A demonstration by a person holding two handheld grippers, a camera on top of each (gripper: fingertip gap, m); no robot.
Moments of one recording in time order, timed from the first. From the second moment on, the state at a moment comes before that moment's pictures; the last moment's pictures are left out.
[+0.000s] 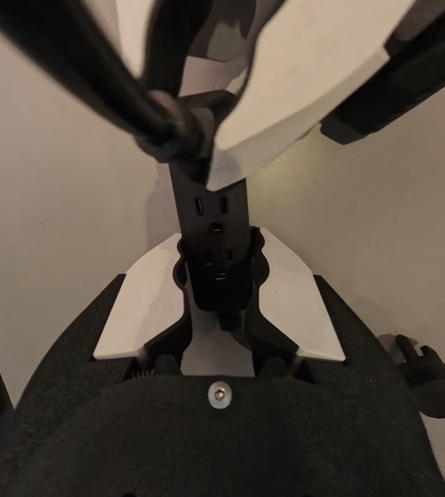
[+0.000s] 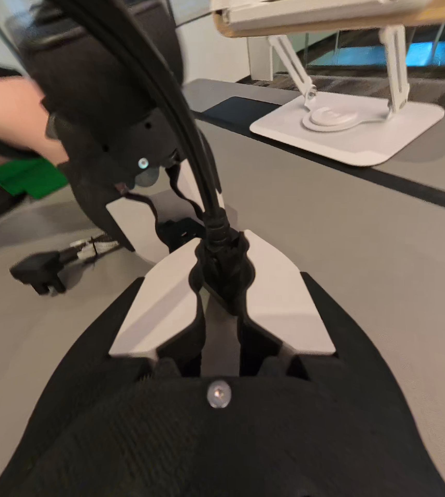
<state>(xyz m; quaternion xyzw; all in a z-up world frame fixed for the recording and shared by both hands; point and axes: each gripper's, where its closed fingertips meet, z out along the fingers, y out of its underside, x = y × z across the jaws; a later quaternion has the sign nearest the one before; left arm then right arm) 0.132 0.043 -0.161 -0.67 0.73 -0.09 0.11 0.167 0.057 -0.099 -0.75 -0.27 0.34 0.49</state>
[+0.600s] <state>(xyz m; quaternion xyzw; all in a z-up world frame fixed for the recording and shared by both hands) 0.133 0.058 -0.113 -0.70 0.67 -0.13 0.21 0.173 0.075 -0.108 -0.82 -0.08 0.45 0.34</state>
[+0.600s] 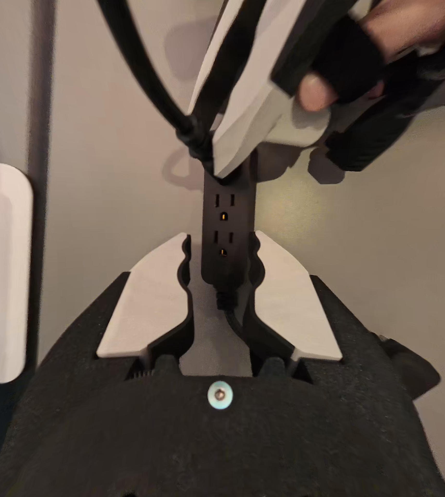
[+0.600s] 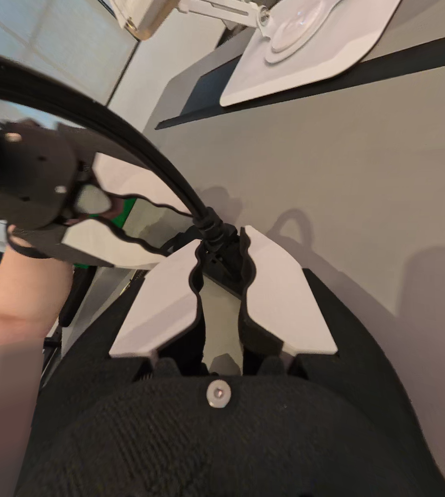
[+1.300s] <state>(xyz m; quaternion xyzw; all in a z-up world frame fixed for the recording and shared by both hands) 0.146 0.057 -0.148 -0.58 0.77 0.12 0.23 0.178 0.072 -0.106 -0.81 -0.06 0.52 0.26</state>
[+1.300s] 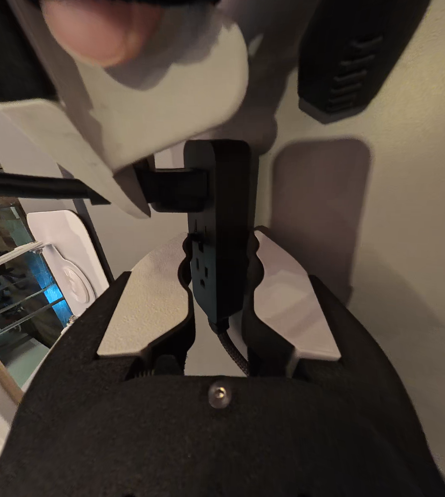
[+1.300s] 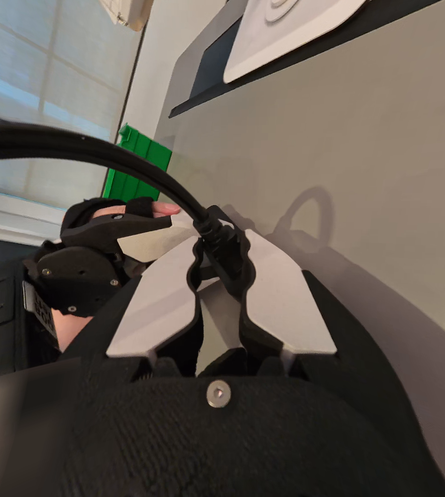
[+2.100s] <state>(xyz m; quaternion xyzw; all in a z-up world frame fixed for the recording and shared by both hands) 0.085 -0.022 -0.143 -0.51 0.84 -0.16 0.13 0.130 0.004 -0.105 -0.70 -0.50 0.29 0.42</state>
